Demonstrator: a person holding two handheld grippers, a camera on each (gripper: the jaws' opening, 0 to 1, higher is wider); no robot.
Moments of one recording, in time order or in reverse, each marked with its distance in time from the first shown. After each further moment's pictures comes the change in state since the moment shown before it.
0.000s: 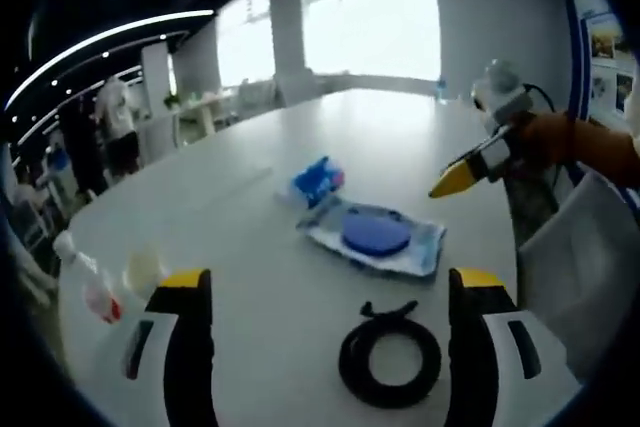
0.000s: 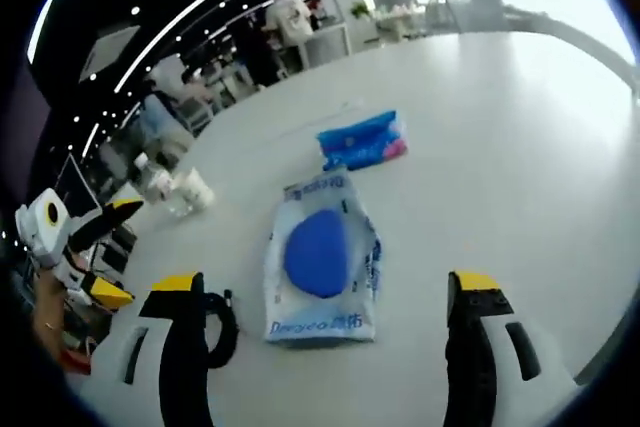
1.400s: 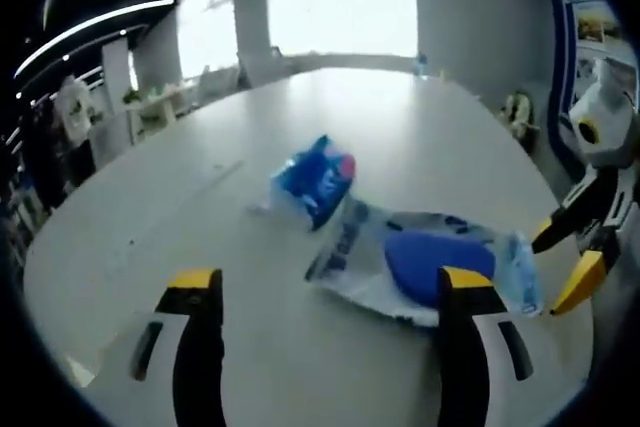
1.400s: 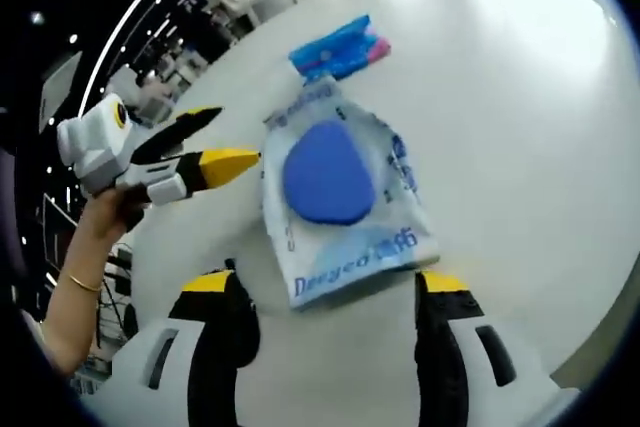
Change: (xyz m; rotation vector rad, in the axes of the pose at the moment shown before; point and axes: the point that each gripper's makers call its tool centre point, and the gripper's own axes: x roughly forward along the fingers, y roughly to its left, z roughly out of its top) left arm 0.166 0.030 -0.003 0.056 0.054 -0.166; right arm 0.032 0.025 -0.068 0.260 0.179 -0.061
